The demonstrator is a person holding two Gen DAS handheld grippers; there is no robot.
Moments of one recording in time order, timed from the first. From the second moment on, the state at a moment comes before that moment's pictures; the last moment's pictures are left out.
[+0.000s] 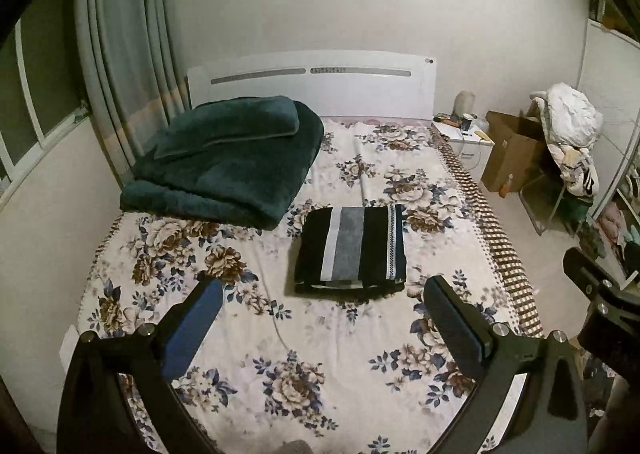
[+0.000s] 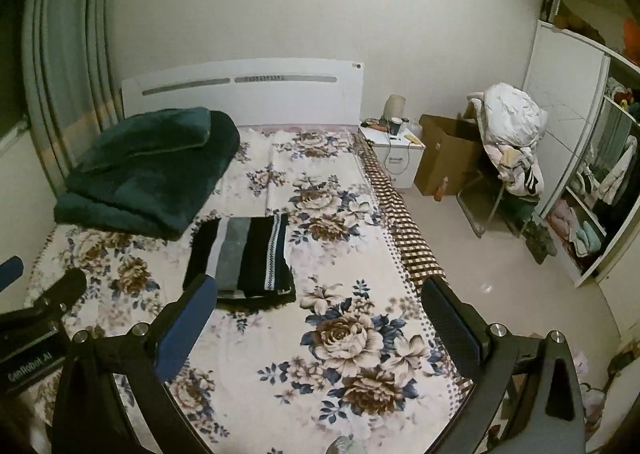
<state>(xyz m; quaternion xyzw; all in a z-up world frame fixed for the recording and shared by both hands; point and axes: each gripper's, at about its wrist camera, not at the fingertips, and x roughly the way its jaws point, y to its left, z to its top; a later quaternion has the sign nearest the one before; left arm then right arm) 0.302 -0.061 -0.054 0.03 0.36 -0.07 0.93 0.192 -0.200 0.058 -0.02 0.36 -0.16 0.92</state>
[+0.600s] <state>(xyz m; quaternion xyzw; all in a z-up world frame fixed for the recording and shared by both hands) 0.254 -0.050 -0.034 0.02 0.35 -0.06 0.93 0.116 -0.175 0.112 -0.02 0.33 -0.15 0.93</state>
